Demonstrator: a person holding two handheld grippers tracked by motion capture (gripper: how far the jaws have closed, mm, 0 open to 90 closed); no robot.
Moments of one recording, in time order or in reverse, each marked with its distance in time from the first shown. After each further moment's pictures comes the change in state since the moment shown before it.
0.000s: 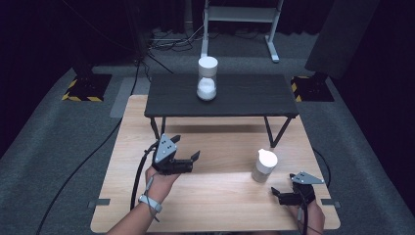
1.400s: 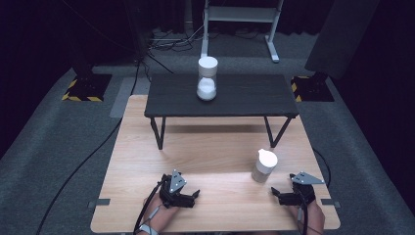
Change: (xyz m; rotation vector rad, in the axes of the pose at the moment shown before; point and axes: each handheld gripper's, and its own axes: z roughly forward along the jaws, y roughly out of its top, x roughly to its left) left arm -0.024 -0.077 0.022 0.282 -0.012 0.004; right arm 0.001 0.000 0.000 -0.002 -0.002 0.001
